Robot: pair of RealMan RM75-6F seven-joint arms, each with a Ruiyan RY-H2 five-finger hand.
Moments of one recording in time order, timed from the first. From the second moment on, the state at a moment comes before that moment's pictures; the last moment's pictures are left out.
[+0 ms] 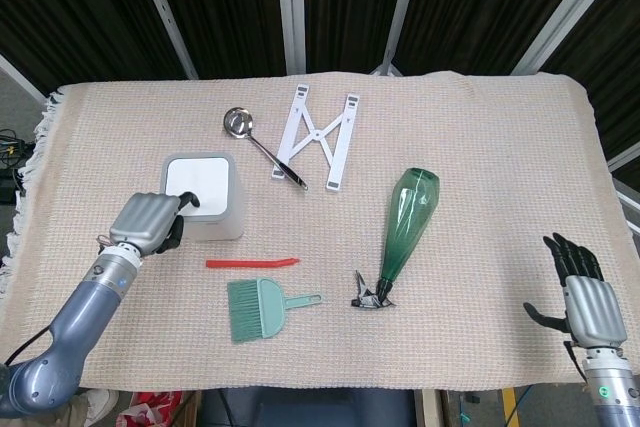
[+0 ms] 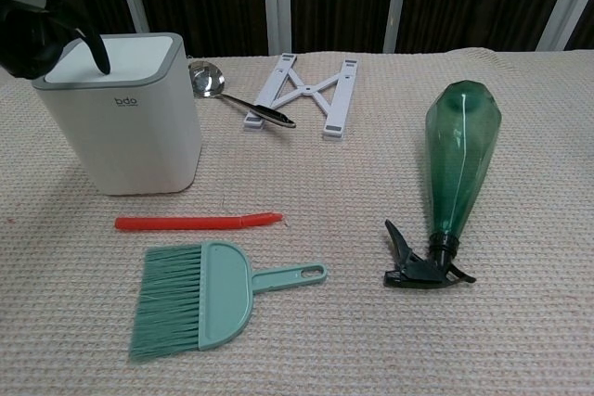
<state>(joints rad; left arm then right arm) -0.98 -0.93 -0.13 -2.20 0.34 1.06 0.66 0.10 -1.11 0.07 -1.68 -1.38 1.36 0.04</state>
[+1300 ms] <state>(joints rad) -0.52 -0.97 0.10 -2.12 1.27 1.45 0.46 0.09 -1.10 0.06 -1.68 -1.40 1.38 0.00</state>
